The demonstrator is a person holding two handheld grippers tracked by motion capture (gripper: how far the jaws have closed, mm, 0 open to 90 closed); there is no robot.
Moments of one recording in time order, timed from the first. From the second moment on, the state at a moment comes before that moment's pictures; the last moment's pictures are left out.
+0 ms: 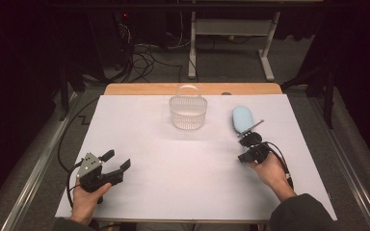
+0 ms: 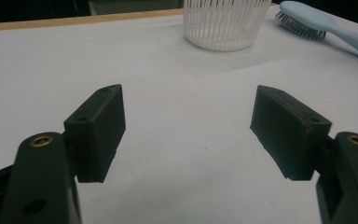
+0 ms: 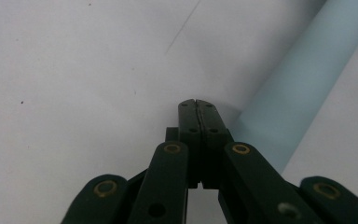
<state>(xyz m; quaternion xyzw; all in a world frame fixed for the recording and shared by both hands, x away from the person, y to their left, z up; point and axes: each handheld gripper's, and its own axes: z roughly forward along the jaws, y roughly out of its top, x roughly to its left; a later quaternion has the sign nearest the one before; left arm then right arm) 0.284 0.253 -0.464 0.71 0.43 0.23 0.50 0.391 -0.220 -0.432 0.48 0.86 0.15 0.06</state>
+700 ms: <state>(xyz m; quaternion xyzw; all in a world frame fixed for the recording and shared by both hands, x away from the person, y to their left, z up) 0.283 0.252 -0.464 0.71 0.43 0.24 0.50 0.391 -0.254 -0.424 0.50 0.85 0.16 0.09</state>
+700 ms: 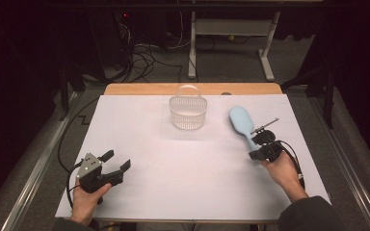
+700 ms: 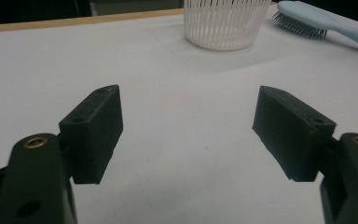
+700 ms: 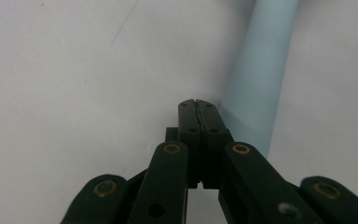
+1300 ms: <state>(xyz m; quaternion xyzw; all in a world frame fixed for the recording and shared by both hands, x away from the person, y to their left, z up) 0.284 0.253 -0.464 0.71 0.44 0.24 0.50 0.386 -0.281 -0.409 0.51 0.82 0.24 0.10</state>
